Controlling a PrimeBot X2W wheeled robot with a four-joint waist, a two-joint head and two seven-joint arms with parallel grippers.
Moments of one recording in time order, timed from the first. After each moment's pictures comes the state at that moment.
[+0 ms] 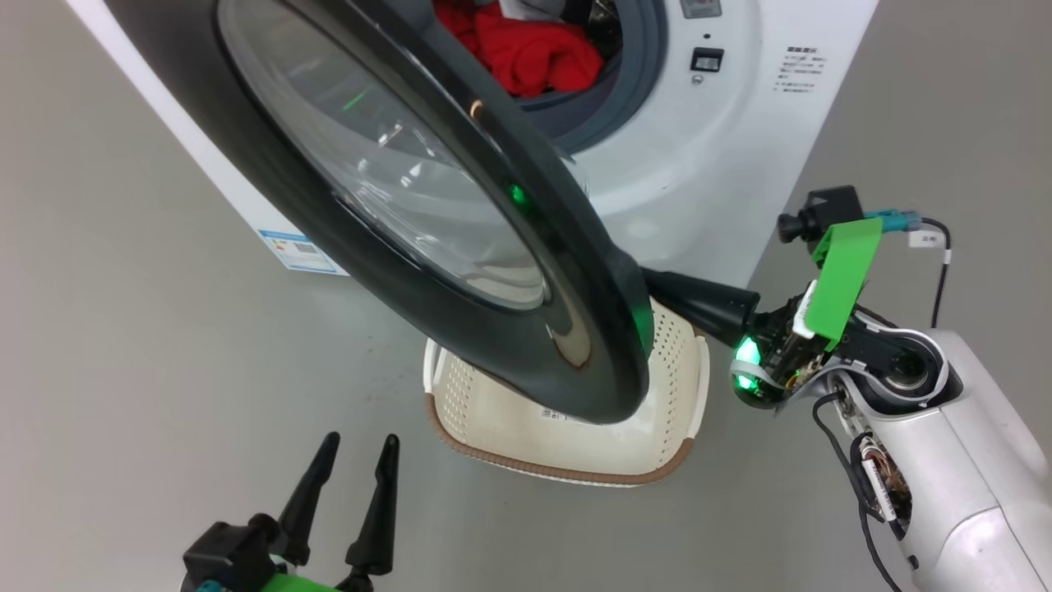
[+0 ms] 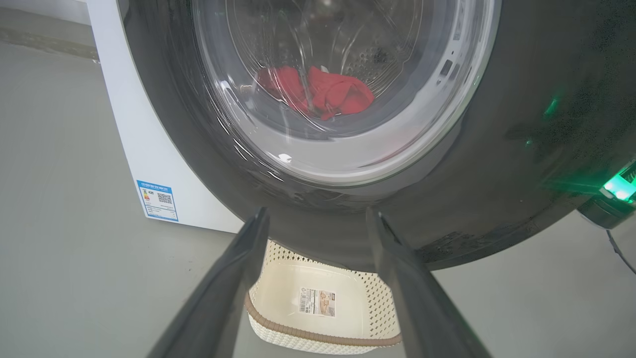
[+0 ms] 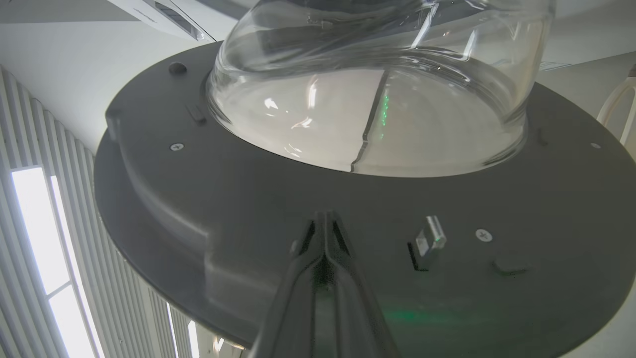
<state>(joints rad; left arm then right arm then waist) -0.07 0.04 -0.15 0.21 -0.38 -0.12 -0.25 -0.61 -0.12 0.21 0.47 1.80 0.13 0.84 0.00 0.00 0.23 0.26</state>
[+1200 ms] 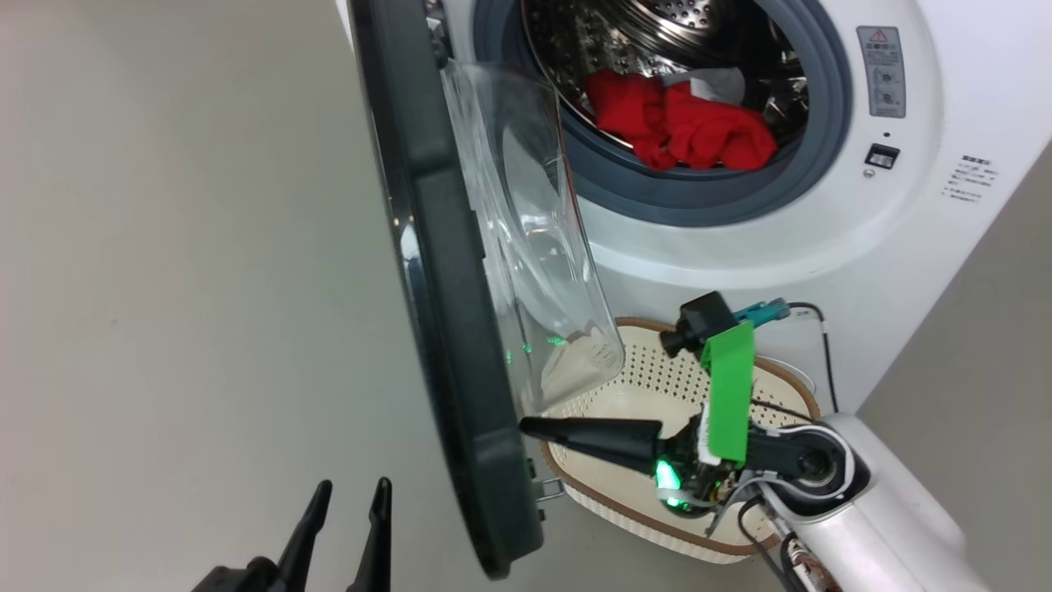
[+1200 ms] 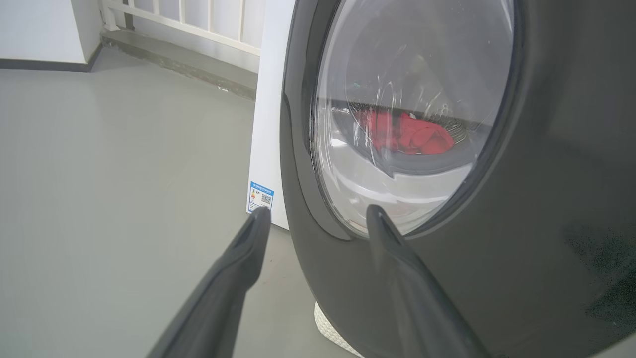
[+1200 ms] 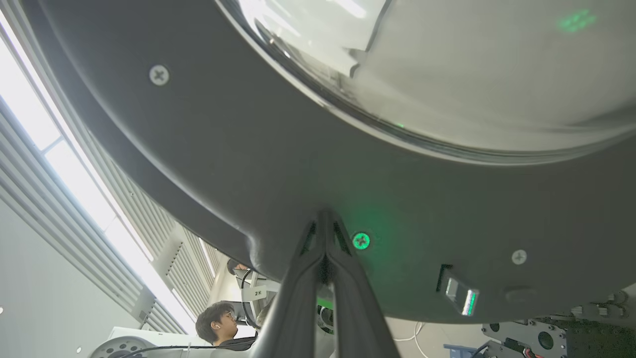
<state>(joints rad) 0.02 0.04 -0.16 0.20 -0.40 -0.05 -0.25 -0.47 -0.08 0.40 0.37 1.79 0.13 0.90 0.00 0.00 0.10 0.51</state>
